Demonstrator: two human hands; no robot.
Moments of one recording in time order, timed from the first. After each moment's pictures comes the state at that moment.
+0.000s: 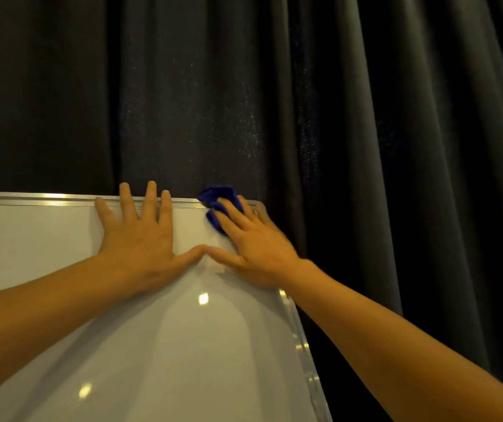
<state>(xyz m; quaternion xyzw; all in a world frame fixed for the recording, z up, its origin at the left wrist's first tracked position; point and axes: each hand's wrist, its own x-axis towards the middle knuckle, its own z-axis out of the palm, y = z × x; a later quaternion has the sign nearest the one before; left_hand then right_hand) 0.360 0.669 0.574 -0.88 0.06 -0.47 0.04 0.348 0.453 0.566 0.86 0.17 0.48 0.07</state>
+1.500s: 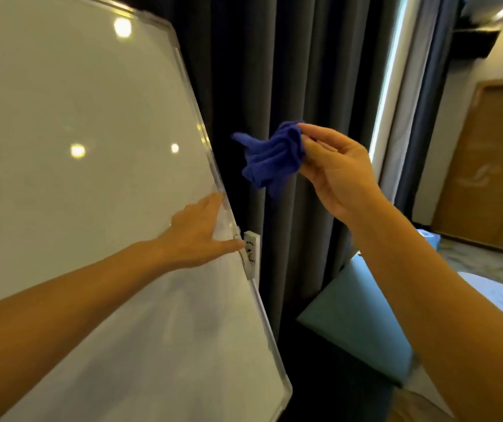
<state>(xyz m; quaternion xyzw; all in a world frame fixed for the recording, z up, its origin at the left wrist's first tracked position) 0.156 0.631 0.332 -0.82 0.52 -0.07 -0.24 -0.013 0.468 0.410 0.61 0.04 0.47 -0.64</state>
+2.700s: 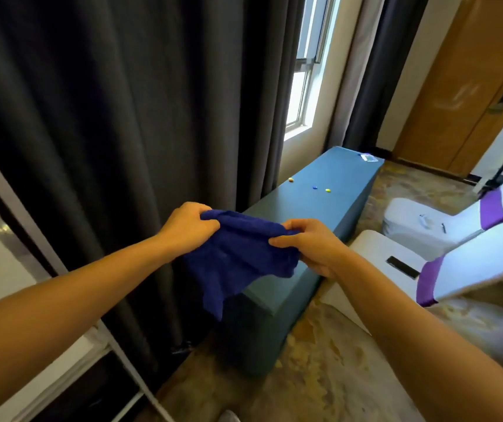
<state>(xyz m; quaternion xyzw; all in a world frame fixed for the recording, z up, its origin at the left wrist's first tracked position) -0.051 0.278 0.156 -0.80 0.40 0.18 -0.40 -0.253 0.130 0.150 0.66 -0.32 0.18 -0.65</state>
